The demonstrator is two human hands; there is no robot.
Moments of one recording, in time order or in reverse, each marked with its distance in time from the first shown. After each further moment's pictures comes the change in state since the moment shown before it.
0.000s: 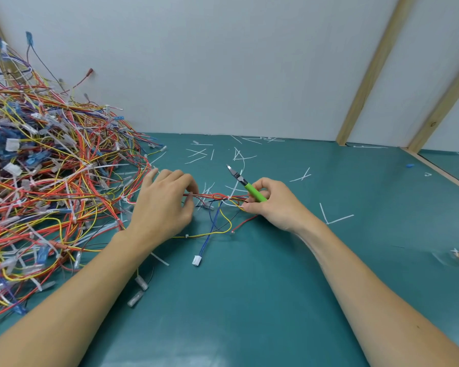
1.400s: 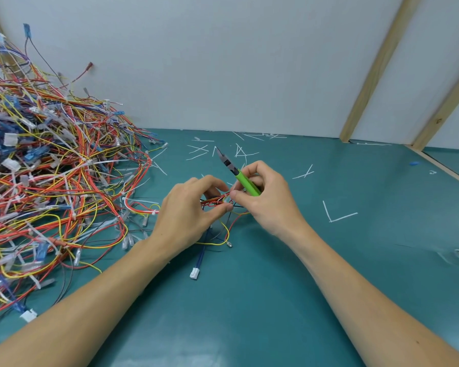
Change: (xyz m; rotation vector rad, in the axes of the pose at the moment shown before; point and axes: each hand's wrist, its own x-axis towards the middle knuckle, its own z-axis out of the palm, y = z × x) left_hand -0.010 0.030 0.013 -0.513 0.029 -0.027; right_hand -0.017 -0.021 0.025 0.101 0.161 -0.291
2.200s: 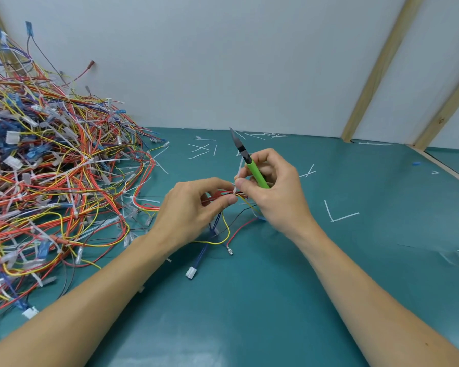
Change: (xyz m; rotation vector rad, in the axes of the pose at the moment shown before) left_hand 0.006 -0.005 -0.001 -0.135 -0.069 -0.029; right_hand -0.001 -0.010 -0.006 0.197 0.050 -0.138
